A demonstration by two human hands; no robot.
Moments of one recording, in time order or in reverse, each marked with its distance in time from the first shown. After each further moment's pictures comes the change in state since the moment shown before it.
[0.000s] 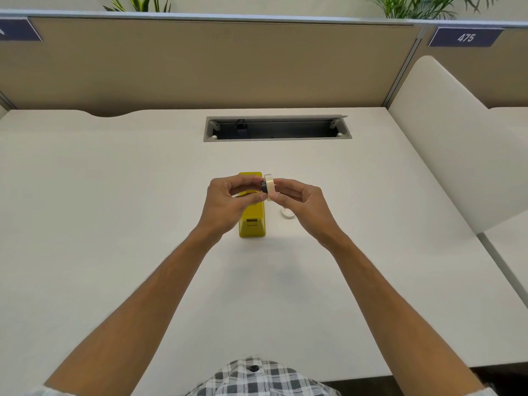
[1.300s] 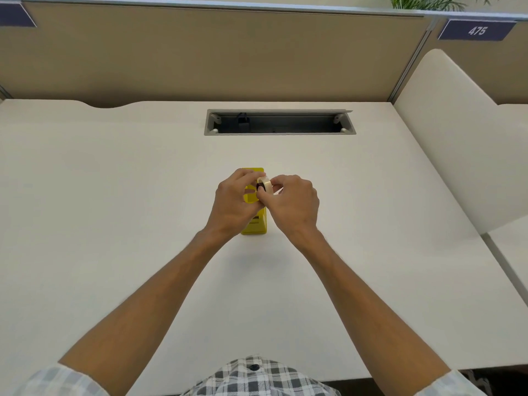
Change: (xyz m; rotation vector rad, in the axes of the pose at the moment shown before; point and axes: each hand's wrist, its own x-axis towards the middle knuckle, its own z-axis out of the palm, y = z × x) left_hand 0.014 -0.039 0.010 0.319 0.034 0.318; right_hand 0.017 -0.008 0.045 -0.760 0.384 0.019
